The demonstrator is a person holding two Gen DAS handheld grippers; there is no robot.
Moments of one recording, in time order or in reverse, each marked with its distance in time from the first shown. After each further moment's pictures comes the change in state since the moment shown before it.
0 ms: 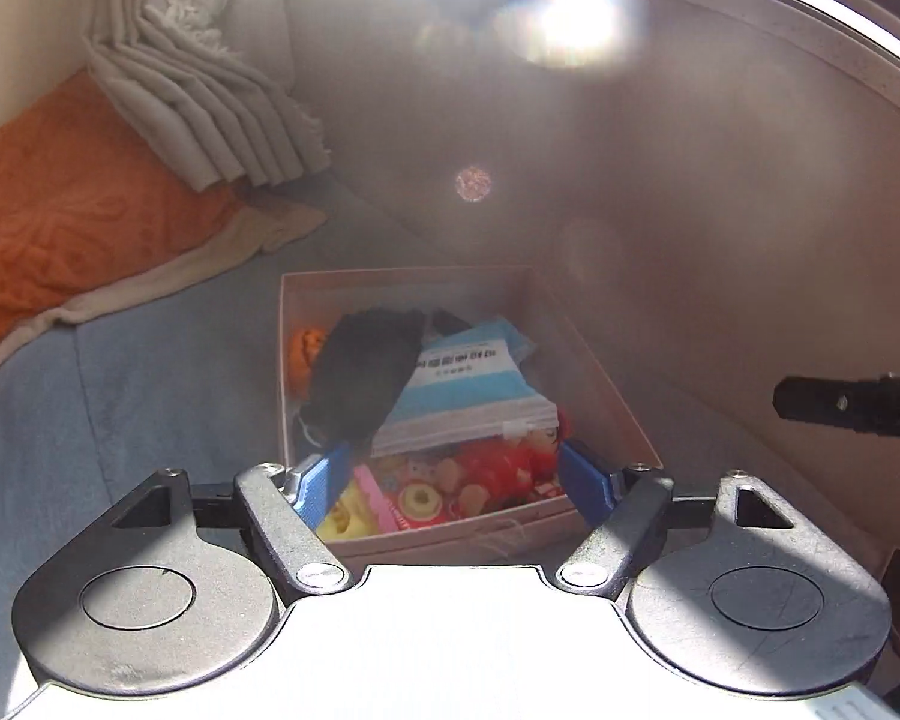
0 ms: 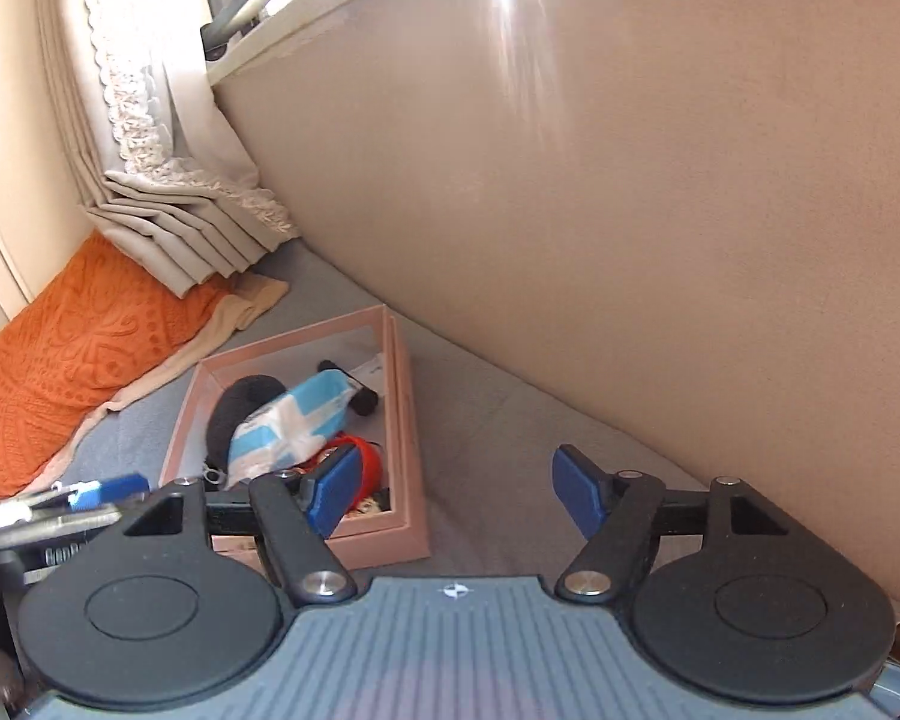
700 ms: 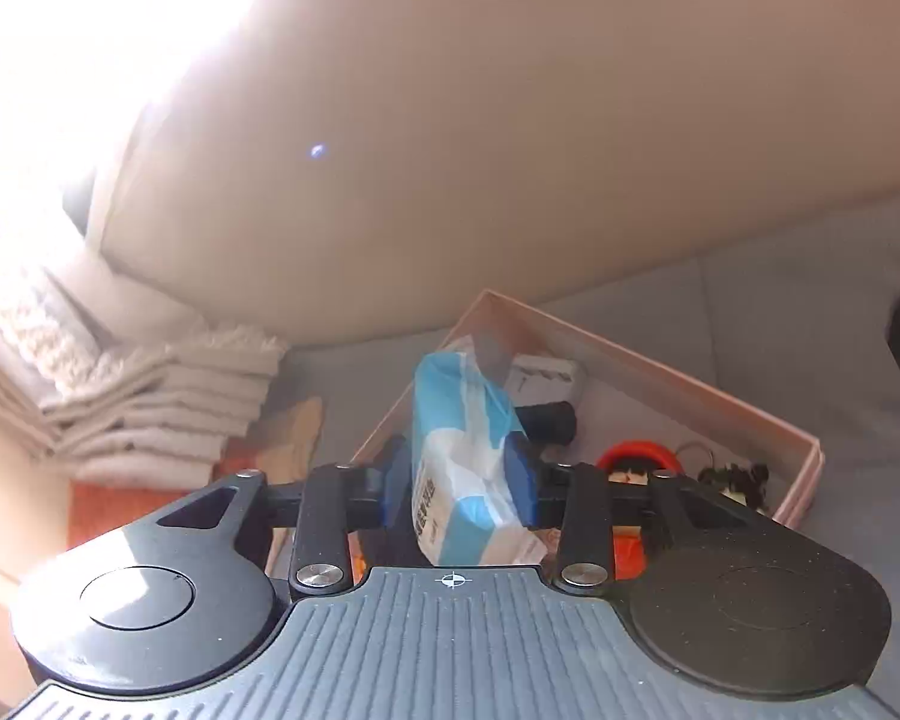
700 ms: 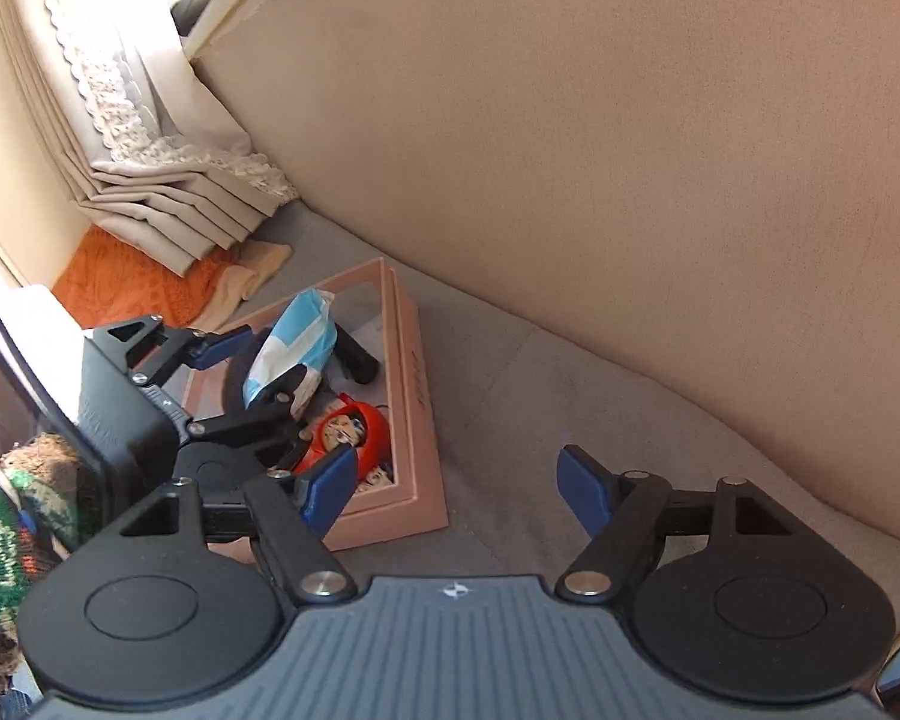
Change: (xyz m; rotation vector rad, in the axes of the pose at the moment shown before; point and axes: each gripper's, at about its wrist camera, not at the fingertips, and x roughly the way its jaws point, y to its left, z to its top) left arm 0.092 -0.100 -0.008 0.892 -0.020 0.337; right arm 0.029 -0.017 0.003 0.075 0.130 0.068
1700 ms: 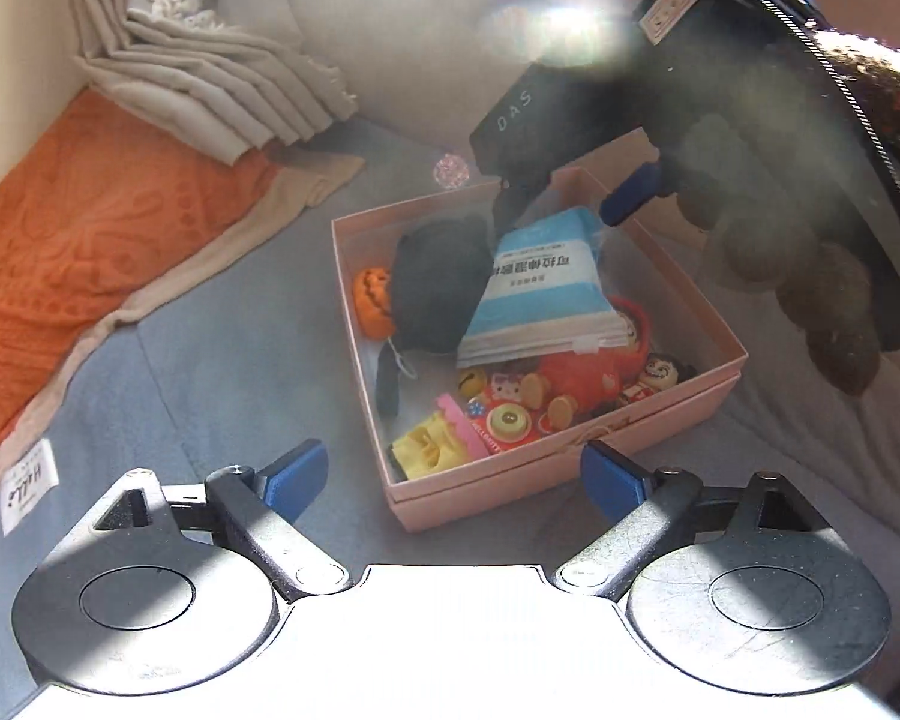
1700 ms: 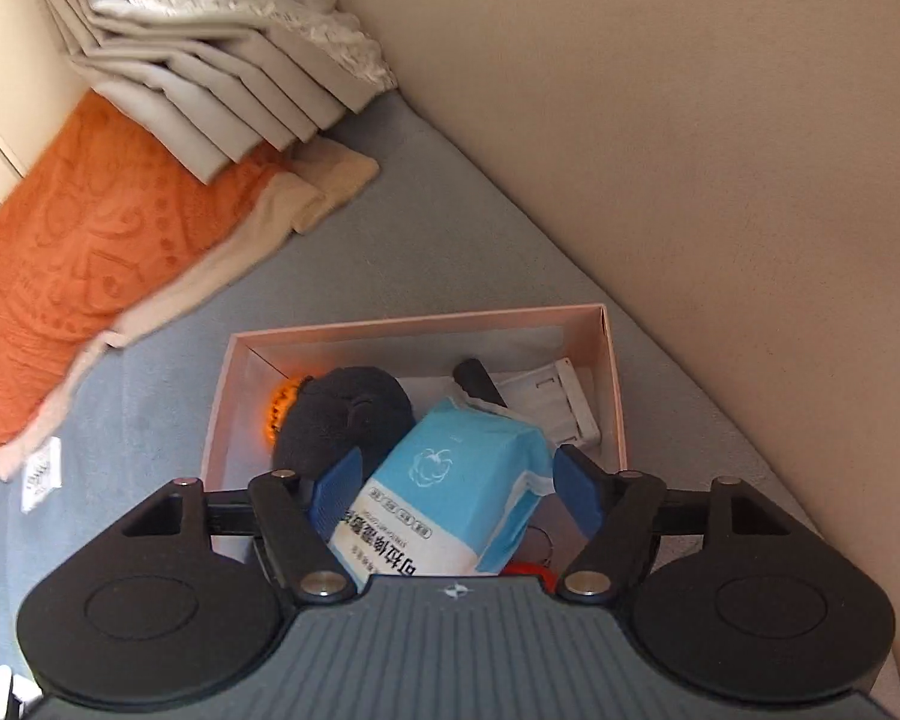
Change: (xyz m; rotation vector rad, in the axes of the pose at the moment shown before) left arm -0.060 0.078 -0.106 -0.694 0.194 -0.228; right arm 0.156 0.147 0.081 -0.236 0.285 -0.031
